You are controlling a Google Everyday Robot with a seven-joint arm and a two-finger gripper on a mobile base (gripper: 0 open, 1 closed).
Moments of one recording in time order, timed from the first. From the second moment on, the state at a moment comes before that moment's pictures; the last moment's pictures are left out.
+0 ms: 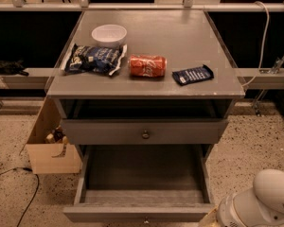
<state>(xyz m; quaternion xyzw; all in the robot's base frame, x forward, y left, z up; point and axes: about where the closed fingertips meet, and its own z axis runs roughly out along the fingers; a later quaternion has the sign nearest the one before) 0.296 -0.193 0.540 -0.44 0.86 0.23 0.10</state>
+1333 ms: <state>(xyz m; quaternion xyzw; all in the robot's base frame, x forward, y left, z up) 0.308 -0.185 0.446 -0.37 0.89 0.27 0.04</state>
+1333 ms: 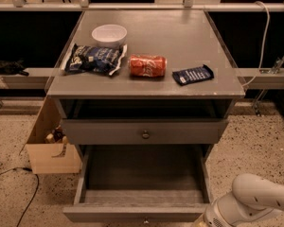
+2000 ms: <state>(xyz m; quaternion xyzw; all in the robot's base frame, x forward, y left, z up) 0.308 -0.179 0.441 -0.37 0.89 0.26 0.04</state>
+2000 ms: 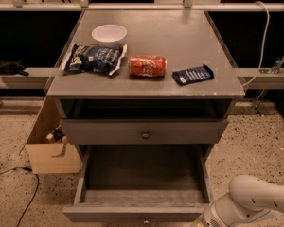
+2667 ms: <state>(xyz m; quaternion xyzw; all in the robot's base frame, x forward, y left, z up) 0.311 -0.118 0.407 -0.44 0.87 0.23 0.02</state>
